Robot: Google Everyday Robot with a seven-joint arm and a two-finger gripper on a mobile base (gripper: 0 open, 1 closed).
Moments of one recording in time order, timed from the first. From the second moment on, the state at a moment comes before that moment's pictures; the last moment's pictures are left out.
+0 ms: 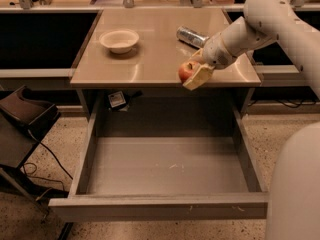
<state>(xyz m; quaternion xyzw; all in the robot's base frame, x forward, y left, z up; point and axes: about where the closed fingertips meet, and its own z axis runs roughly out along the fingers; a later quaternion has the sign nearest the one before) 0.687 -0.111 0.820 -0.63 0.70 0.17 0.30</state>
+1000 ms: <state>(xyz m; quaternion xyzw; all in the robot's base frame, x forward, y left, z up) 0.711 -0.108 0.833 -0.61 0.70 0.20 0.30</state>
